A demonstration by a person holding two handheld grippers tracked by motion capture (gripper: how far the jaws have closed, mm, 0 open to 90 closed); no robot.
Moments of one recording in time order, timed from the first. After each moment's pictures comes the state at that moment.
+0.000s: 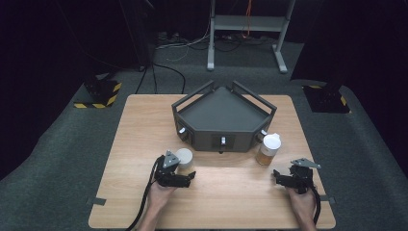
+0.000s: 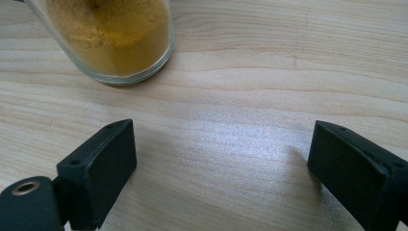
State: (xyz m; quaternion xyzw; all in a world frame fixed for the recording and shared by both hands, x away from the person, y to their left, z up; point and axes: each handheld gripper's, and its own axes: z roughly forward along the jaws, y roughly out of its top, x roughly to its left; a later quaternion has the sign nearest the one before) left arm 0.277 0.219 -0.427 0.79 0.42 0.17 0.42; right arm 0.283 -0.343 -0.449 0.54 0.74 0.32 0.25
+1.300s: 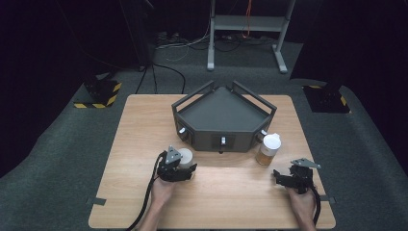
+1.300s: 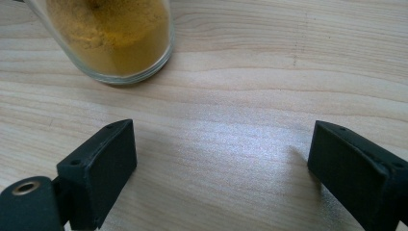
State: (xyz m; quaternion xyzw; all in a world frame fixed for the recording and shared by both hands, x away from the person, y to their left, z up) left arm 0.278 0.208 -0.424 0.78 0.41 0.19 0.43; right arm 0.283 -0.343 -0.449 0.54 0.74 0.32 0.25
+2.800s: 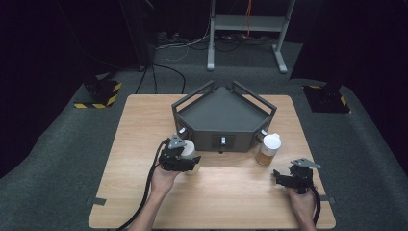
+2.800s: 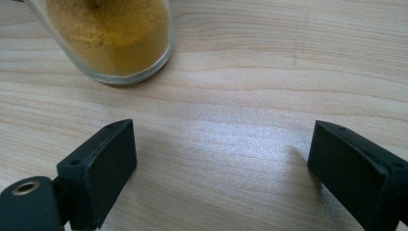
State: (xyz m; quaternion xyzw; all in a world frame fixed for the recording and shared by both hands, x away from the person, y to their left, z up) left arm 0.311 0.206 -0.363 0.80 0.40 0.14 0.42; right arm 0.283 -0.342 -0.449 0.54 0.74 0.32 0.25
